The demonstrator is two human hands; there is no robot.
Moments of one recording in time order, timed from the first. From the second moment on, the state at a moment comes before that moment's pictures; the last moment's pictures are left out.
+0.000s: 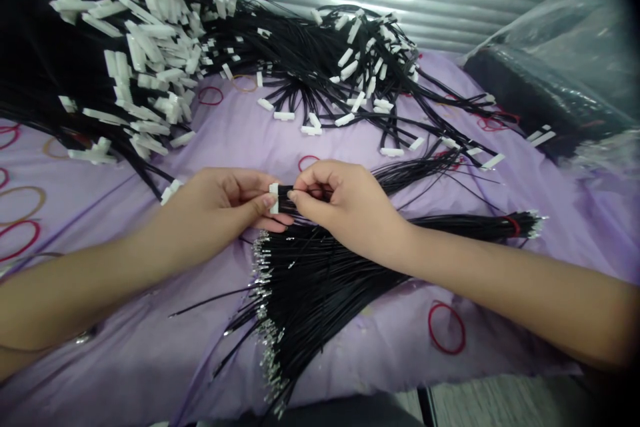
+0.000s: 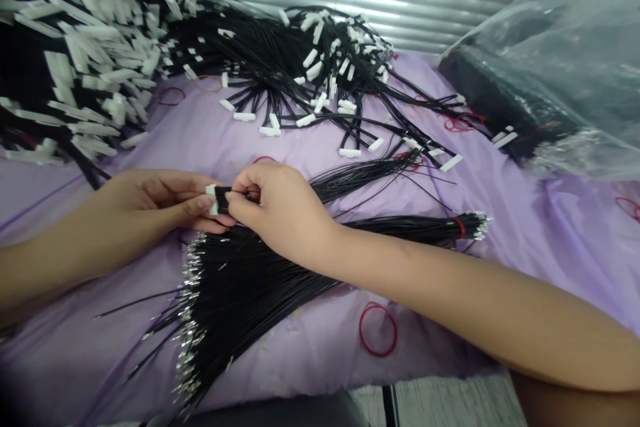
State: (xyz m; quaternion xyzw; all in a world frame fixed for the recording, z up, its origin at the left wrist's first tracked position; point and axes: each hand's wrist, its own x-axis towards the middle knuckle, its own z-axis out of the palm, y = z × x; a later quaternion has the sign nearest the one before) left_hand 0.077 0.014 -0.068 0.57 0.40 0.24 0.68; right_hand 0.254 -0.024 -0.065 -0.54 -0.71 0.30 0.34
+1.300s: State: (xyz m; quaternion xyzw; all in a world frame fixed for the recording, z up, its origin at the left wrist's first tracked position) left_hand 0.073 0.027 -0.073 0.40 0.38 0.35 0.76; right_hand 0.280 -0.030 -0.010 -0.44 -0.79 0.27 0.32
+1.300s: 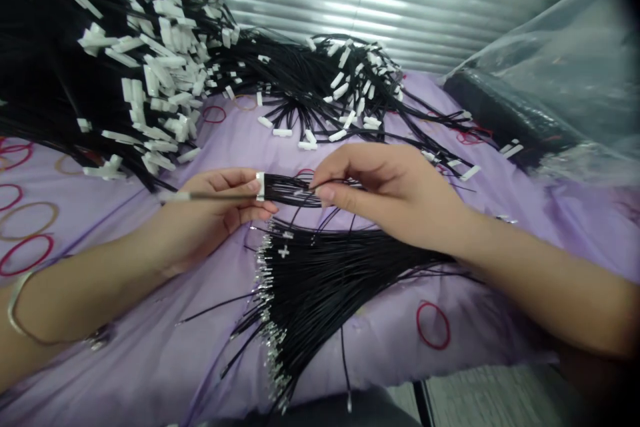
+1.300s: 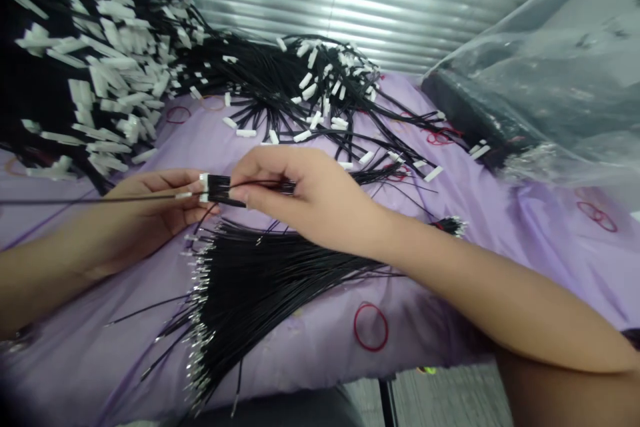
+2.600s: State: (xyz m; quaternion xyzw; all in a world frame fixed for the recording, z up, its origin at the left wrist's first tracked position) left_hand 0.069 0.023 -0.063 0.38 0.37 0.34 0.78; right_hand 0.294 -0.014 0.017 -0.37 -0.82 0.32 0.31
